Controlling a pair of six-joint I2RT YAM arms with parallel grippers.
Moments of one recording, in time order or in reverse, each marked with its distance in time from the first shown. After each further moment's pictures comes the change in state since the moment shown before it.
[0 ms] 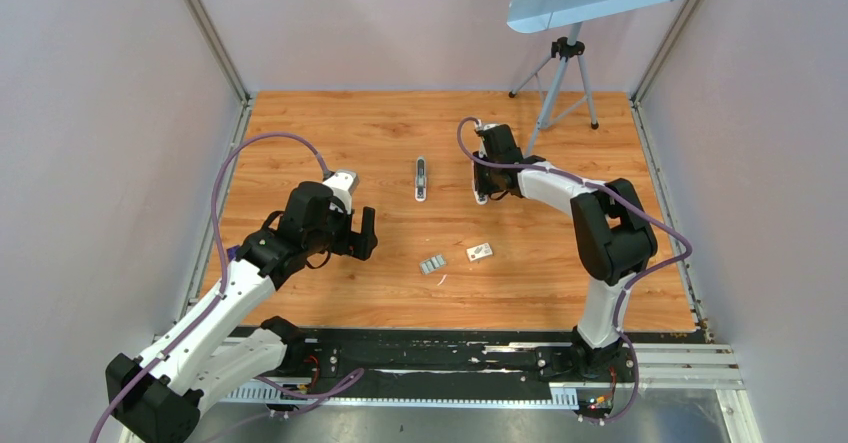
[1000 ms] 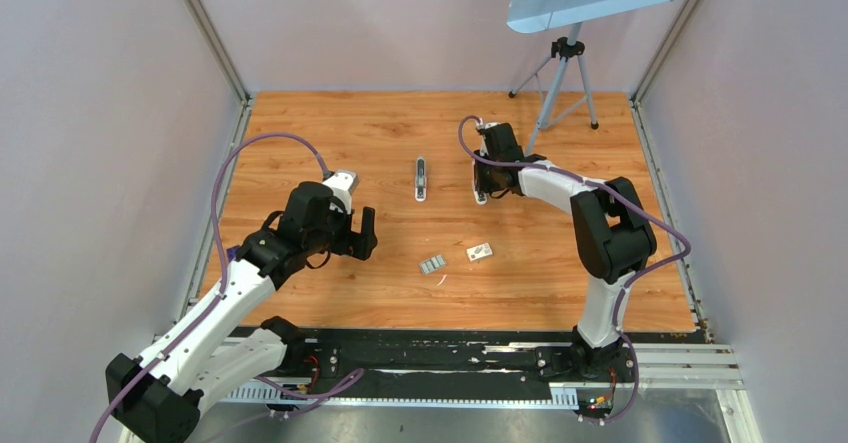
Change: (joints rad) left arm 0.000 0.000 0.000 -0.001 -0.004 0.000; right arm -0.011 0.013 0.008 0.001 -0.006 -0.001
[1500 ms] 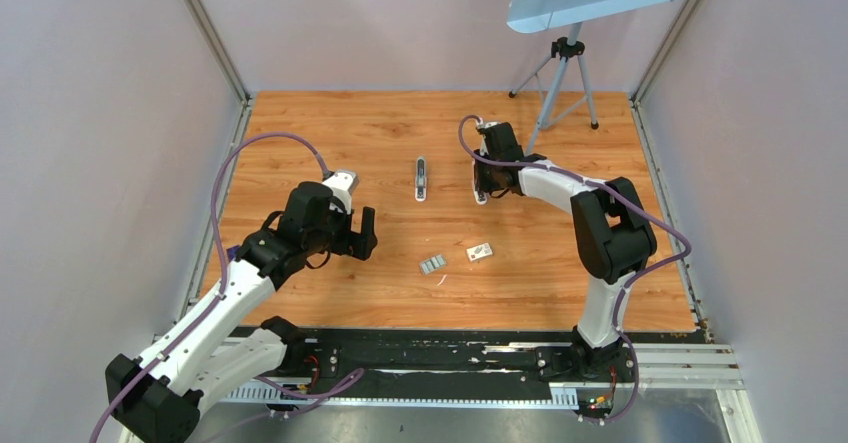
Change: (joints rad) left arm 0.000 -0.002 0.000 0.000 0.000 0.000; right arm 0.000 -0.002 0.007 -0.002 0.000 0.000
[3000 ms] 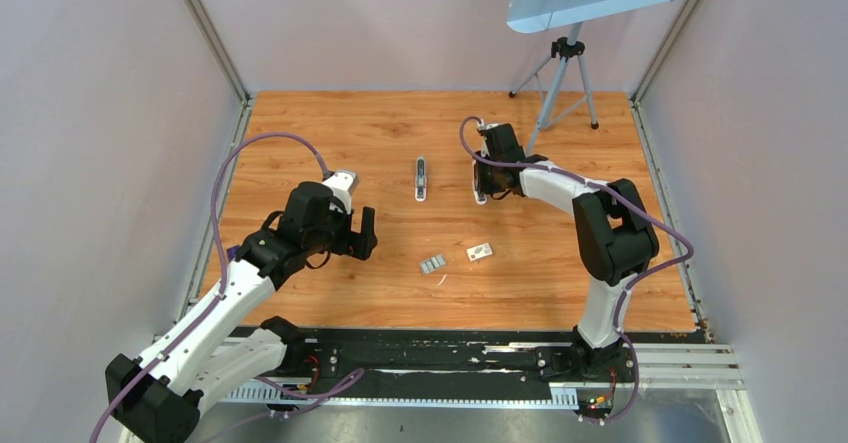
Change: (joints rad) left arm 0.000 0.000 0.000 0.000 0.000 0.000; right arm 0.000 -0.015 -0.014 -0.016 -0.002 0.007
